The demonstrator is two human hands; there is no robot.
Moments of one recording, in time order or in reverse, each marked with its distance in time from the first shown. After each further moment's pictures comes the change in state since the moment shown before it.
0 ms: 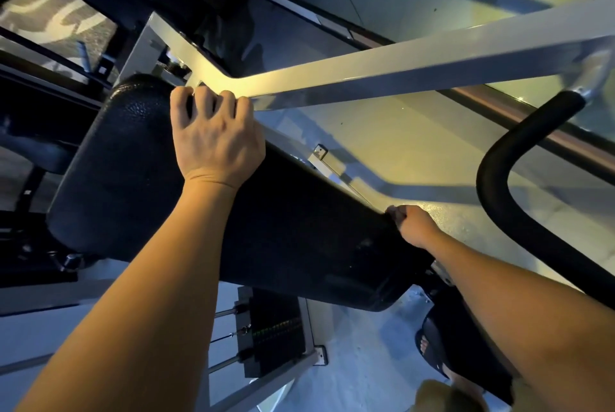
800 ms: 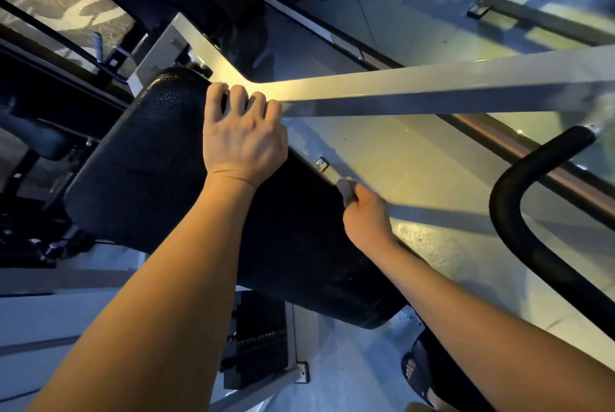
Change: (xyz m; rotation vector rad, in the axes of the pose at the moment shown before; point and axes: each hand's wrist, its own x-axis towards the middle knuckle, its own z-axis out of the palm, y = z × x) left_hand -0.002 -0.006 0.006 -0.039 0.100 0.010; right_hand -0.063 -0.125 0.039 0.216 0.227 -0.387
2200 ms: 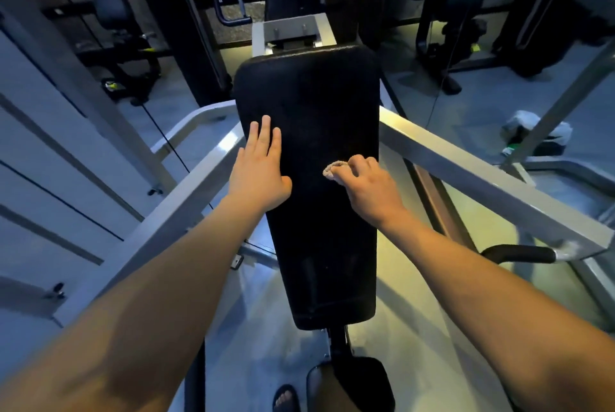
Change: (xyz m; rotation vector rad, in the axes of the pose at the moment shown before) left_hand -0.219 -0.034 -0.027 -0.789 -0.509 -0.720; right_hand -0.035 -0.080 0.011 -1.050 -0.134 -1.328
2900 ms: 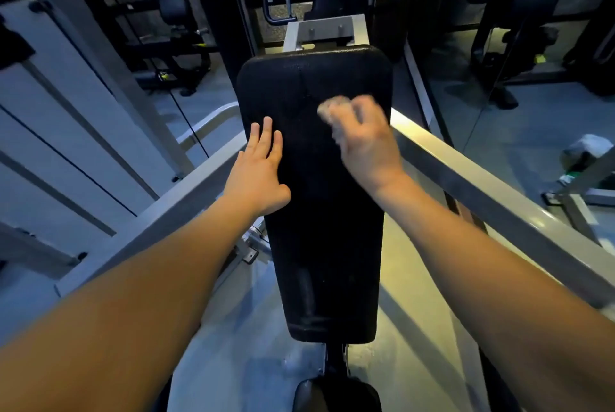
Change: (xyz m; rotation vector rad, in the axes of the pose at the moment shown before) left_hand 0.007 0.017 0.009 -0.005 -0.027 -0.129; right_hand 0.094 0.015 -0.030 0.153 0.277 -0.083
